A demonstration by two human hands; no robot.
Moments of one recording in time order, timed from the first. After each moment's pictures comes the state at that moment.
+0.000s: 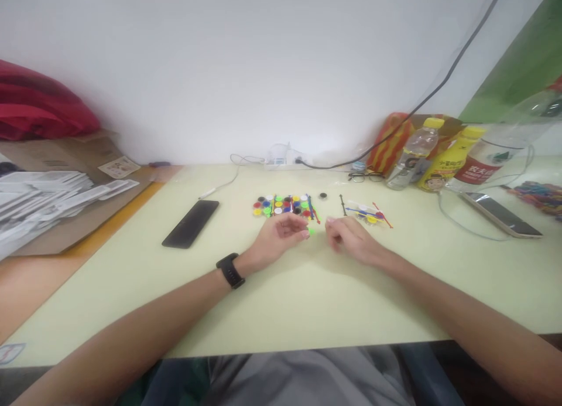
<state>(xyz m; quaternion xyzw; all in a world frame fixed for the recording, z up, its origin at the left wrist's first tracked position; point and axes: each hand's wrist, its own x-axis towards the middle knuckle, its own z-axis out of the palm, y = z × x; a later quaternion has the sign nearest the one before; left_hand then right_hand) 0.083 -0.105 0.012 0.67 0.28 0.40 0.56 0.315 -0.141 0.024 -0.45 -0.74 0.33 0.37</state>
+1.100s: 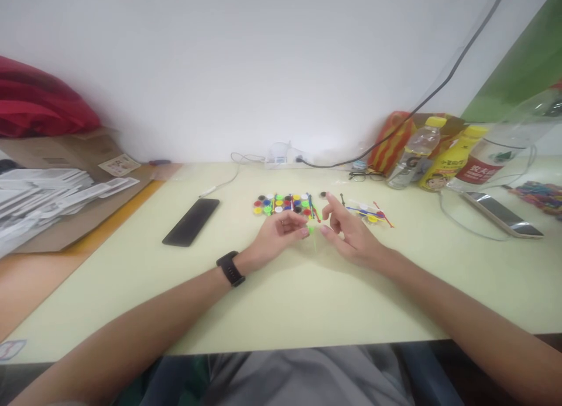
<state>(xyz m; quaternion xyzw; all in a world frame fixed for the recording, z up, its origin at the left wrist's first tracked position) 0.080 -0.102 0.010 0.65 0.27 0.39 0.59 0.318 -0.141 0.018 -0.41 -0.82 0.11 0.38</state>
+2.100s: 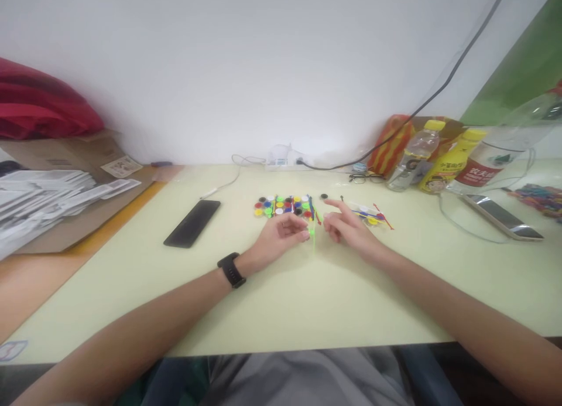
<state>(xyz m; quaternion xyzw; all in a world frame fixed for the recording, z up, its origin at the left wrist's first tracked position) 0.079 -0.106 0.013 0.65 0.28 0.39 0.59 0.306 -0.132 0.019 -0.47 -0.54 0.52 0.47</state>
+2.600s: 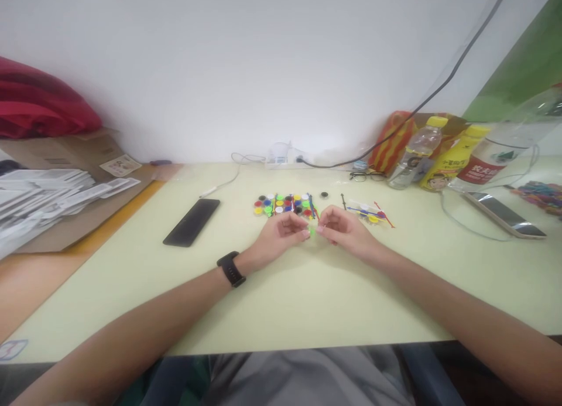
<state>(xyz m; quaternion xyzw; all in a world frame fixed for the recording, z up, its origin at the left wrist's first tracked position) 0.080 -0.103 0.009 0.65 0.29 0.38 0.59 0.304 -0.135 0.022 -0.39 -0.61 0.52 0.45</state>
